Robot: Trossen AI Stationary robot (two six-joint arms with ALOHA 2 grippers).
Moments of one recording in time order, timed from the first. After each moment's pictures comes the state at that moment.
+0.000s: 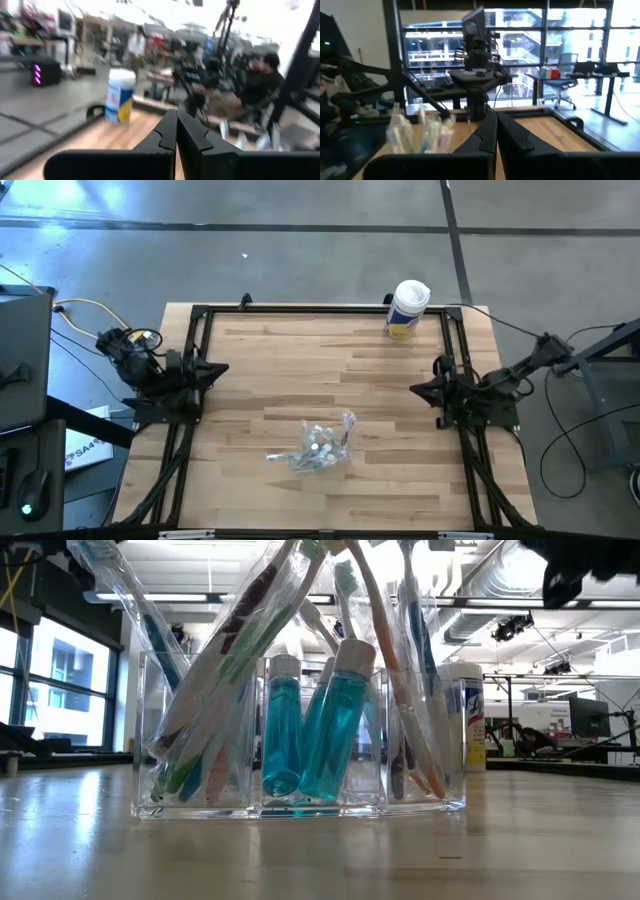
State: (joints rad) left arm -0.68 0.13 0.38 0.01 -0.95 -0.03; right arm 0.55 0.28 0.19 0.29 0.61 -0.08
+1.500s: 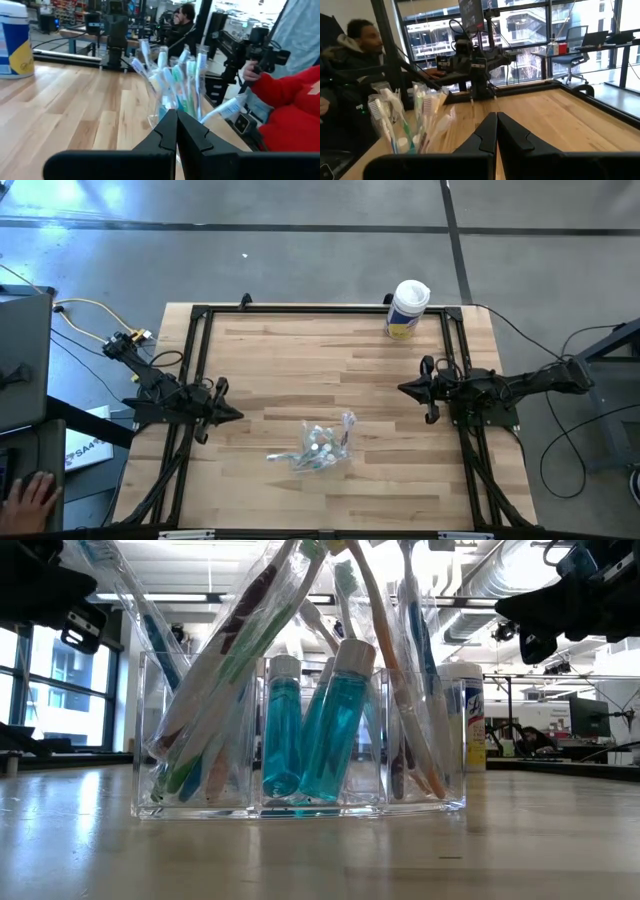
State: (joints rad) left arm -0.68 0.02 0.05 -0.02 -0.49 -0.21; right arm 0.14 0.27 0.01 0.35 0.17 0.13
